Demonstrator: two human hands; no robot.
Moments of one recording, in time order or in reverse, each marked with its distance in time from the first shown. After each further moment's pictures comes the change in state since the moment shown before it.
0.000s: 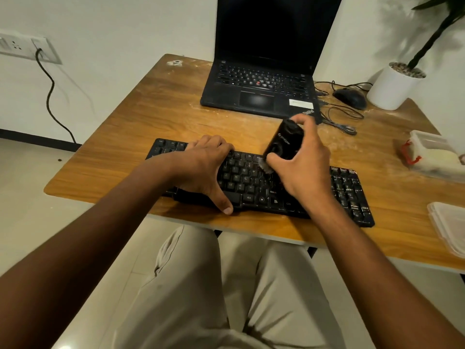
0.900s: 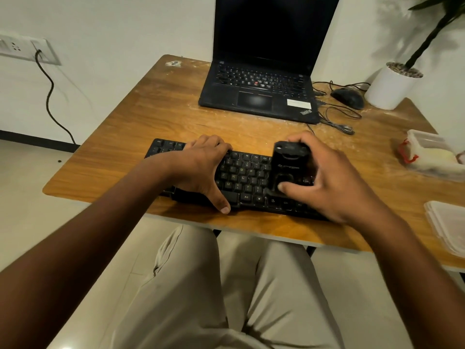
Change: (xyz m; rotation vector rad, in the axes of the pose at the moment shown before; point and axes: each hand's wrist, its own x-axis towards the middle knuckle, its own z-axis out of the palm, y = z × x) left_hand 0.000 0.001 0.000 0.002 -0.001 -0.005; right_hand -0.025 -0.010 -0.072 -0.032 -0.481 -0.173
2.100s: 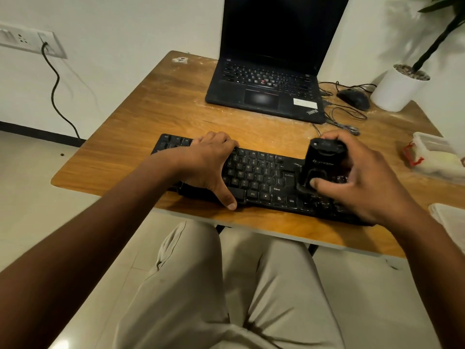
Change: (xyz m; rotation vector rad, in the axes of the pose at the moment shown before) left_hand -0.001 -0.002 0.002 0.009 0.018 0.001; right_hand -0.009 0.016 -0.020 -0.047 0.070 0.053
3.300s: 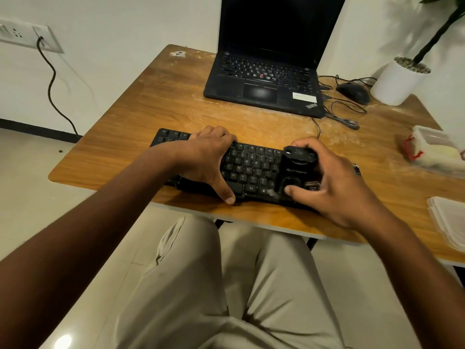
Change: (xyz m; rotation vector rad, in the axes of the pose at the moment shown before) left_hand 0.001 -0.001 -0.001 -0.010 -0.009 0.003; right_hand -0.004 -0.003 0.032 0.013 -0.079 -0.010
